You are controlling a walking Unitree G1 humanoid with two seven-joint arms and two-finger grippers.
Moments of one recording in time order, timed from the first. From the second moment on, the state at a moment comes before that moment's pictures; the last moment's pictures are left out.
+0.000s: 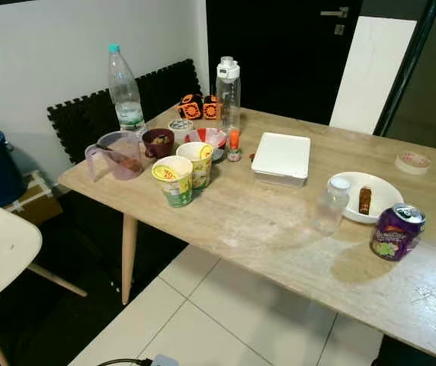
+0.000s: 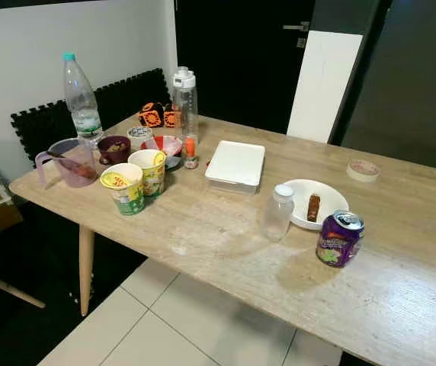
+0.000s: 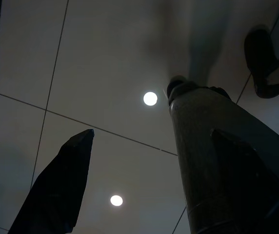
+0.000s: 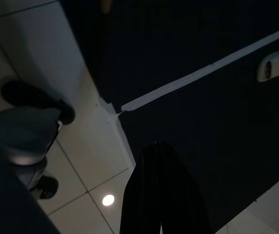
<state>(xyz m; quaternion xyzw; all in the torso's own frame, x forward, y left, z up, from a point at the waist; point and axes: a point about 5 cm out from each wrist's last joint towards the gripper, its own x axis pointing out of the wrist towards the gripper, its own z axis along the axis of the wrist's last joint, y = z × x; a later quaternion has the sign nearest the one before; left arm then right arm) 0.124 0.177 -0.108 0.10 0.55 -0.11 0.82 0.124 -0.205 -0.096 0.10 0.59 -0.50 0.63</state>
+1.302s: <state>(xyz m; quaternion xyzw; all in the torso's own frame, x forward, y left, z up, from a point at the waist) 0.058 0.260 -0.106 0.15 0.61 -0.05 0.77 0.035 -0.366 -0.058 -0.12 0.62 -0.44 0.64</state>
